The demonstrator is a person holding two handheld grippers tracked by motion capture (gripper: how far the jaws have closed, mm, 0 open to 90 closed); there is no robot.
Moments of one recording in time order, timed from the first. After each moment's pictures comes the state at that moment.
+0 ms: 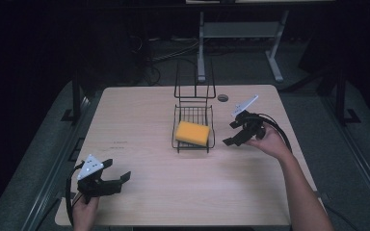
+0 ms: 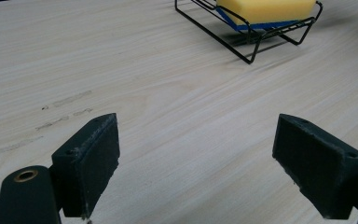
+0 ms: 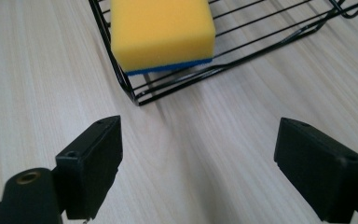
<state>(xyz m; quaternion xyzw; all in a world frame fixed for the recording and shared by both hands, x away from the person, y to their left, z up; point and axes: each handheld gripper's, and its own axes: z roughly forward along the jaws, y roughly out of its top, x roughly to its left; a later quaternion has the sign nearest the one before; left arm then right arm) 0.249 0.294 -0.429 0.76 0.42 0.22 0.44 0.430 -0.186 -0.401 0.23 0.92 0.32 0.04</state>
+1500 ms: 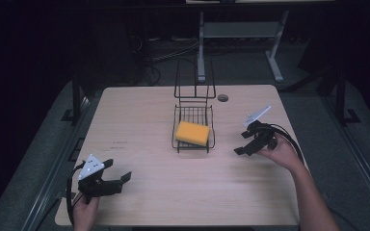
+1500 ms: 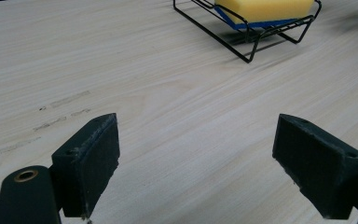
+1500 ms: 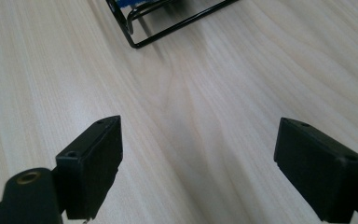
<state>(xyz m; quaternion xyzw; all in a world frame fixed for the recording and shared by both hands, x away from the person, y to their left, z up) 0.249 0.292 -0.429 0.77 0.42 0.21 0.44 0.408 -0.220 -0.423 0.26 0.91 0.30 0.03</state>
